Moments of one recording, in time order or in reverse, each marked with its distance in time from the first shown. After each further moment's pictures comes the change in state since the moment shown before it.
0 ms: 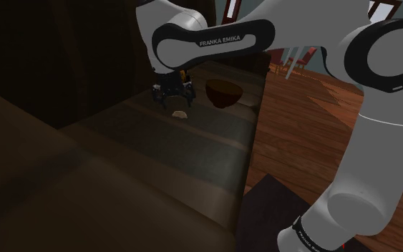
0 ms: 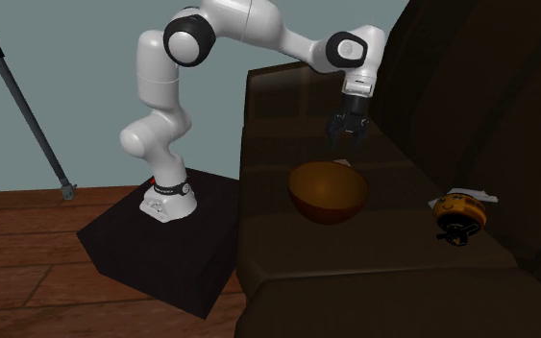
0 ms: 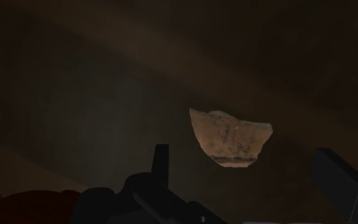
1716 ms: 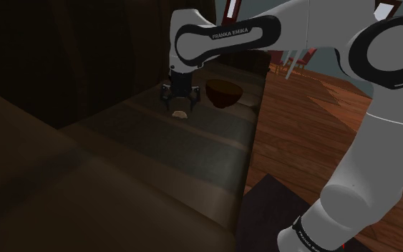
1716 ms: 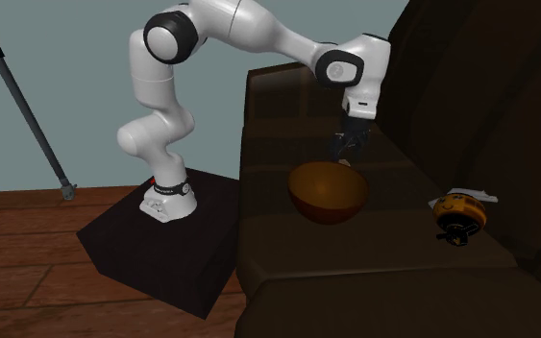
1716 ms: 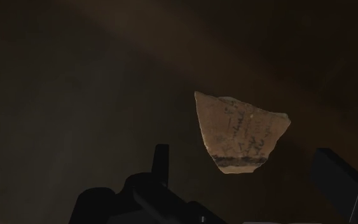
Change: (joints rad) arm -0.199 -0.054 0.014 -0.128 0.283 0.243 -0.362
